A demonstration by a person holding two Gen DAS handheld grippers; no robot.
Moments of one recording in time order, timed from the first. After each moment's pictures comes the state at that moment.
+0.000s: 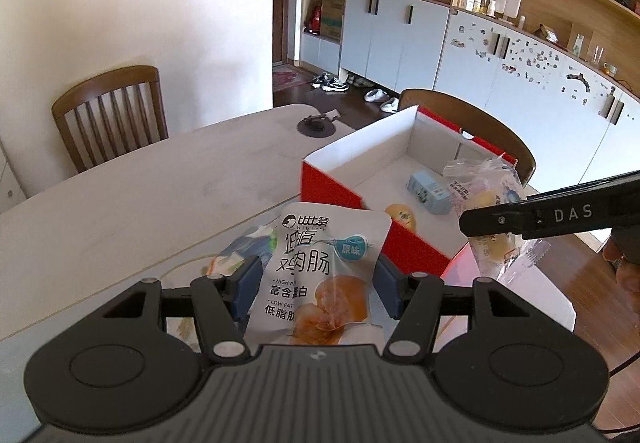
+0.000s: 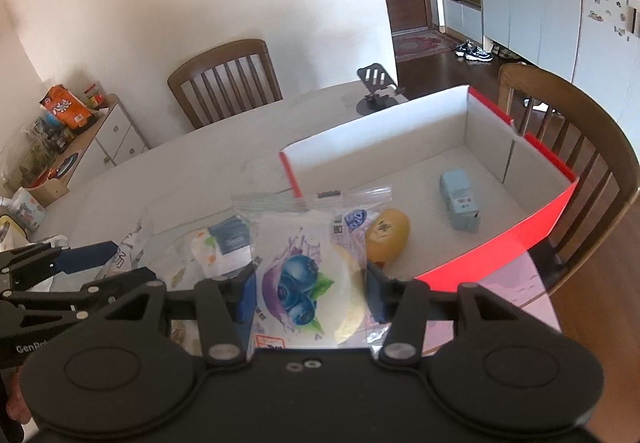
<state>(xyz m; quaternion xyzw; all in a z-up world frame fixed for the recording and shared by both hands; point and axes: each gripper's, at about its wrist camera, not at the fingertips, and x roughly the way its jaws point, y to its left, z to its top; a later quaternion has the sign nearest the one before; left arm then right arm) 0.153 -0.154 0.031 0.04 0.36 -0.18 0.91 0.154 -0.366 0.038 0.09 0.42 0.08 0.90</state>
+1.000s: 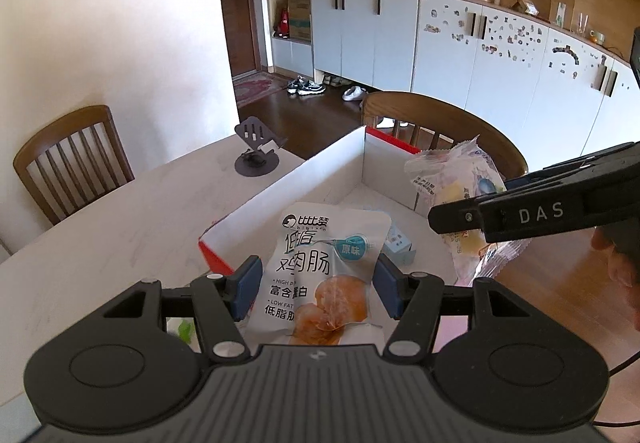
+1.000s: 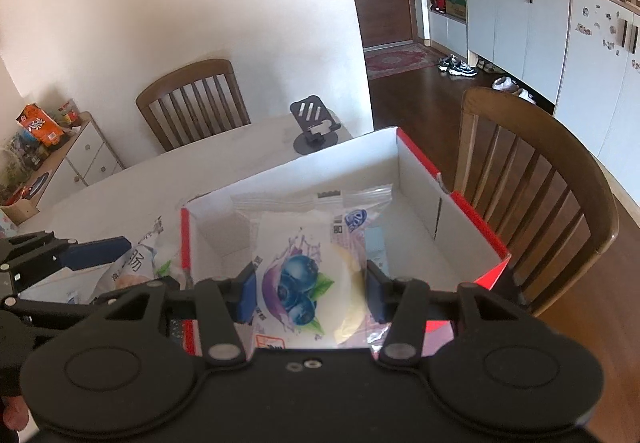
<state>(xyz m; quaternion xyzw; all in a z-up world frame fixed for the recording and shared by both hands) 0.220 -0.283 0.028 0.09 0.35 -0.20 0.91 0.209 -0.468 0.037 0.08 0.40 0.06 0.91</state>
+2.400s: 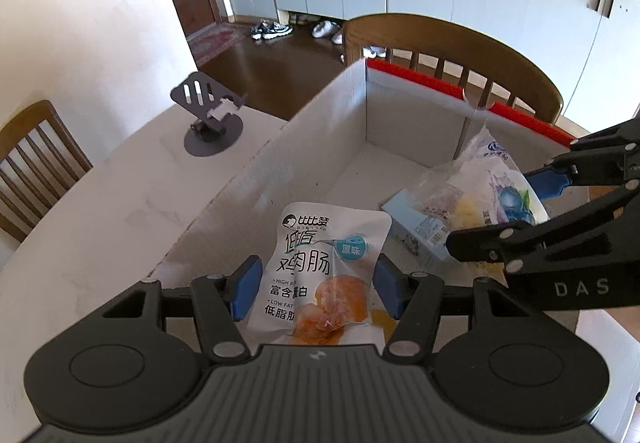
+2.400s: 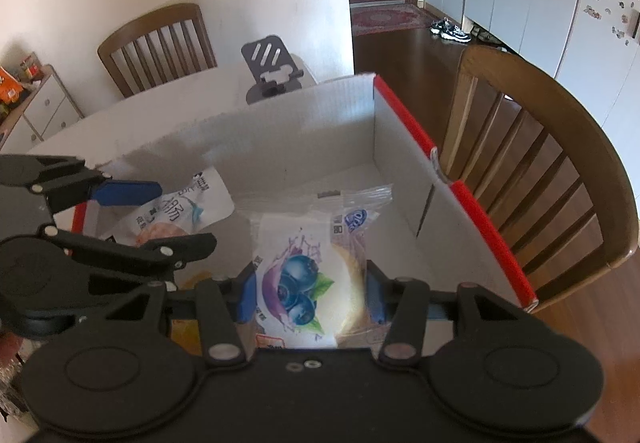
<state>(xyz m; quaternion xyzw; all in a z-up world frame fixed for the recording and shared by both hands) 0.338 -0.337 -0.046 0.17 0.43 -0.24 0.85 0.287 -0.485 -0.034 0.04 0.47 0.05 0.88</state>
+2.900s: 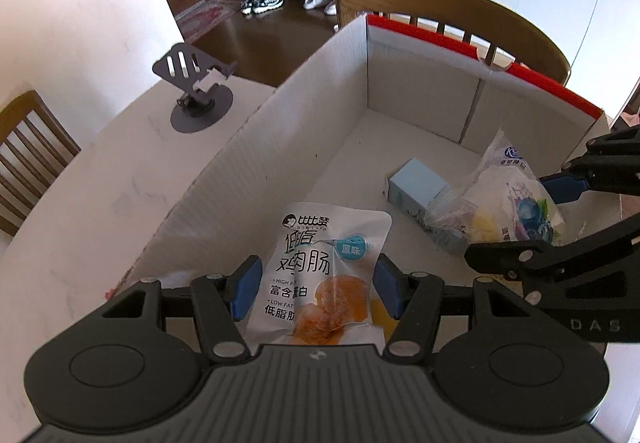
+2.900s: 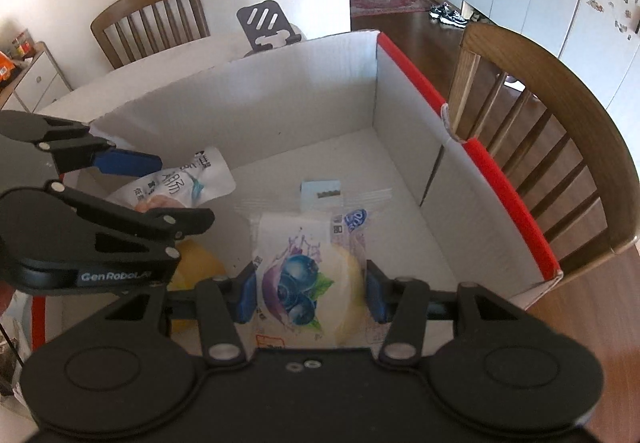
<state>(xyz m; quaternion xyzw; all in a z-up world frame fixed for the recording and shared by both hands) 0.350 -0.343 -0.068 0.20 0.47 -0.24 0.83 0.287 -0.477 -0.059 0.02 0.50 0.04 0.87</state>
